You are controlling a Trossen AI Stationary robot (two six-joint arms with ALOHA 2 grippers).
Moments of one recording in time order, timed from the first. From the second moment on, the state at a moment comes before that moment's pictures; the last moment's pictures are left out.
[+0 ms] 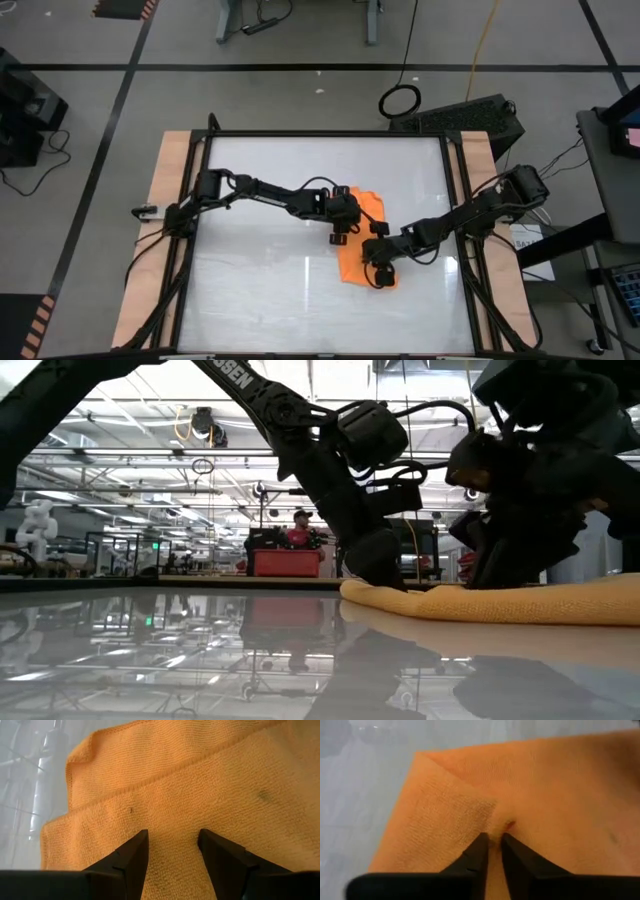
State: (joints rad) left arm 0.04 2.22 1.50 -0.22 -0.12 0.24; right arm 0.33 1.56 0.62 0.03 0.11 0.28
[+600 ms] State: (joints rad) left arm 0.12 2.22 1.50 -0.21 -0.18 0.27; right arm 0.48 1.56 0.75 0.01 0.03 0.28
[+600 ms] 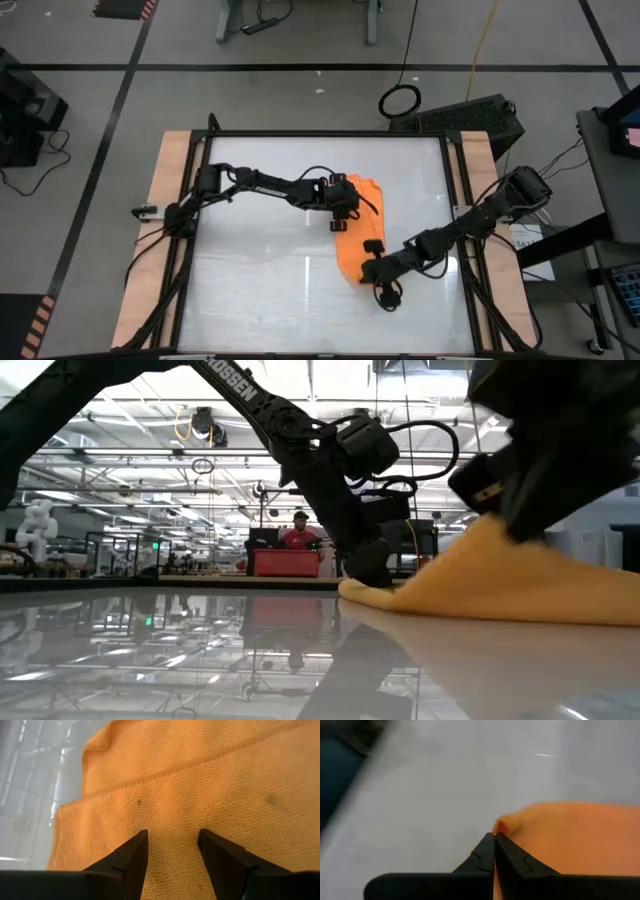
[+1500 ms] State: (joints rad) left arm 0.07 2.13 1.49 -0.28 -0.26 0.40; right arm 0.57 1.32 0.75 -0.39 0.35 0.42
